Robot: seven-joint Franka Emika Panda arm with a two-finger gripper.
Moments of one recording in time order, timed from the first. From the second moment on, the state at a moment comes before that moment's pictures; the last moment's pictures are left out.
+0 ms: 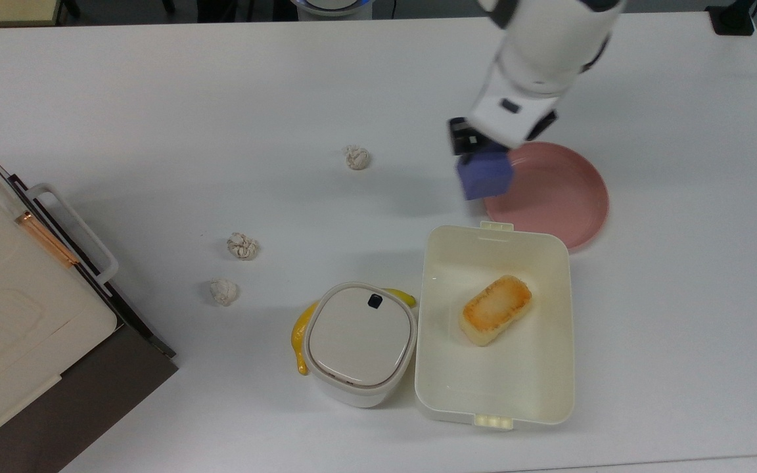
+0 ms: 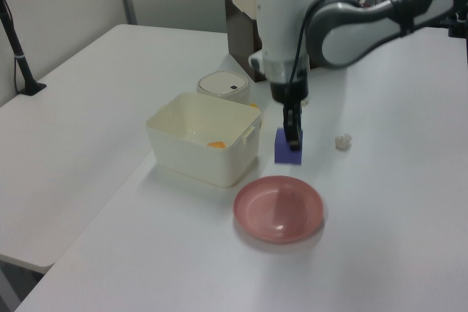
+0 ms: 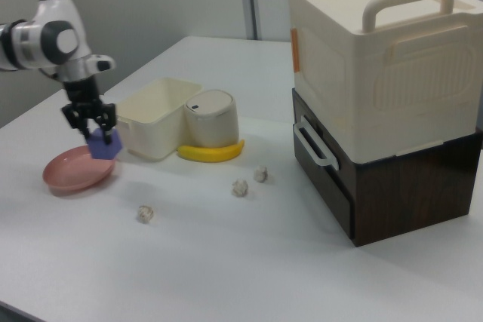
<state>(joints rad) 0.56 0.43 -0.20 -1.46 0.04 1.77 0.10</state>
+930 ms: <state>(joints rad) 0.31 0.35 -0.32 -1.49 0.04 1.74 -0.04</state>
